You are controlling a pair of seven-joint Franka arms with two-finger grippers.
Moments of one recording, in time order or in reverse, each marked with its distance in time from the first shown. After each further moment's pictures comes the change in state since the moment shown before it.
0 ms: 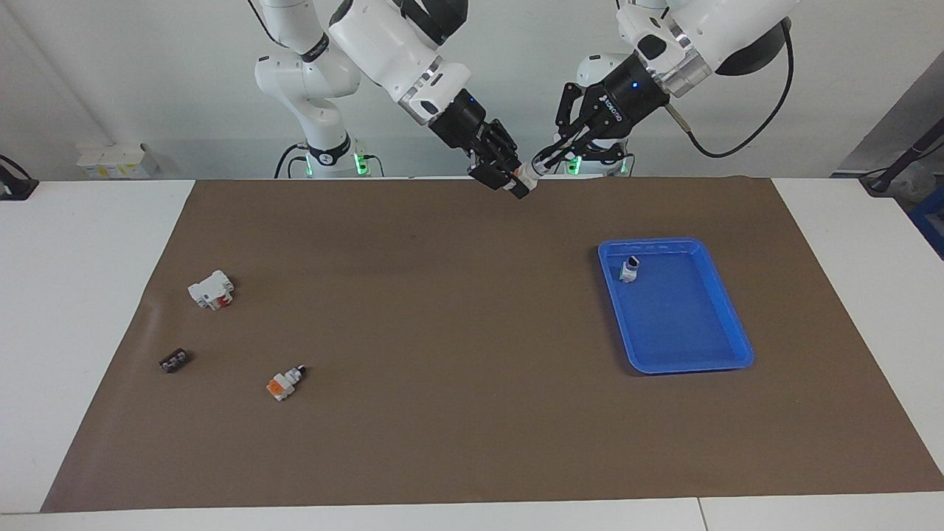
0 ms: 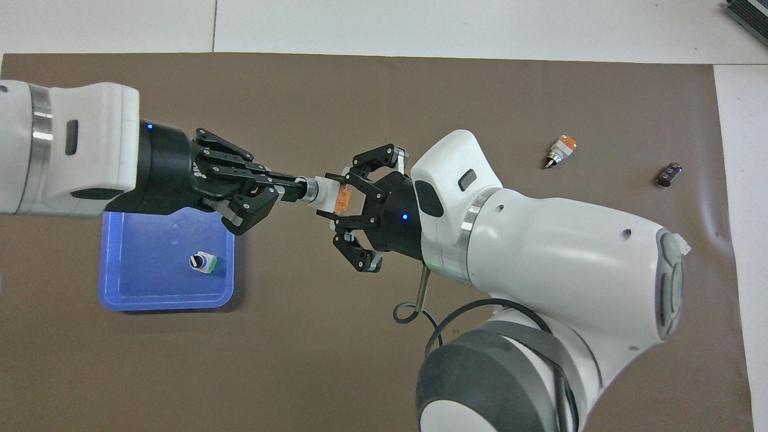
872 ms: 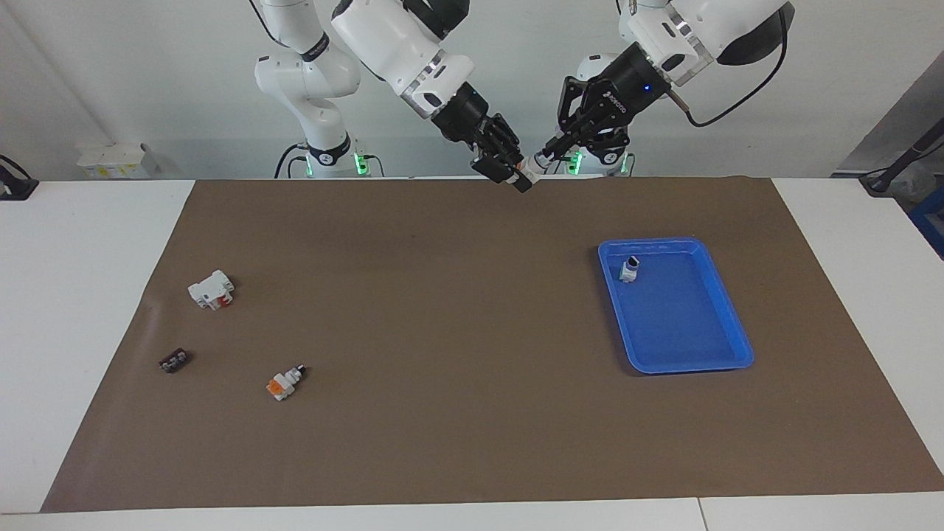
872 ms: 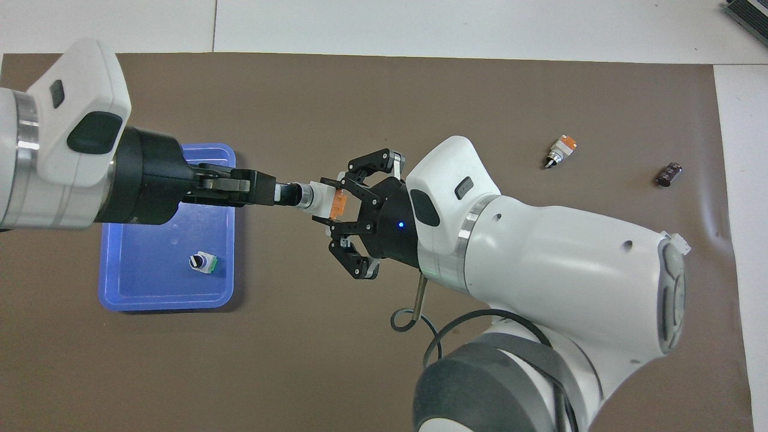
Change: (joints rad) left arm 0.000 -0.023 -0.001 0.000 0.020 -0.018 -0.613; right arm 0.003 -0.016 0.004 -0.003 0.000 -0.003 0.000
